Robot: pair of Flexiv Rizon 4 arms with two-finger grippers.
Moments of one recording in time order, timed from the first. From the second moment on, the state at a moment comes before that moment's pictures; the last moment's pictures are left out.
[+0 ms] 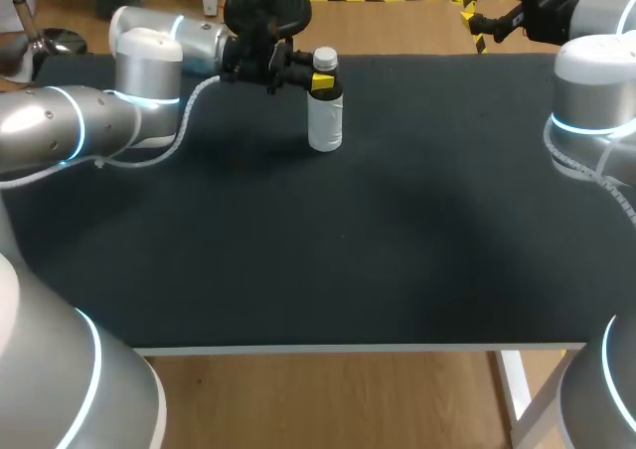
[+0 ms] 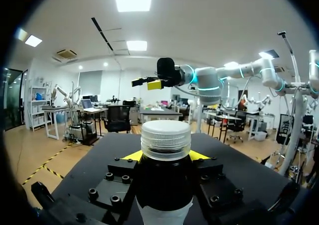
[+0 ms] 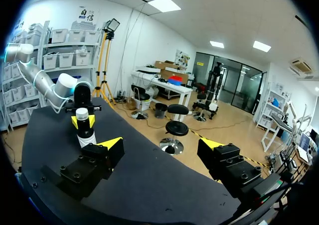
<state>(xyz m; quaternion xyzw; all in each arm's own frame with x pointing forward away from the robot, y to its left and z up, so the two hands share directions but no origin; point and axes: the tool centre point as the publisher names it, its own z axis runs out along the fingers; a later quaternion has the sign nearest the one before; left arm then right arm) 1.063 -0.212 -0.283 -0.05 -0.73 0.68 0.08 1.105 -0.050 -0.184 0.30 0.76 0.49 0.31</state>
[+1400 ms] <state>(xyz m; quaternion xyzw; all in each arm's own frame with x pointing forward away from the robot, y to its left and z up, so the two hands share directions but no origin) 1.063 -0.212 -0.283 -0.05 -0.73 0.68 0.08 1.063 0.128 -0.204 0.24 0.72 0.61 0.21</state>
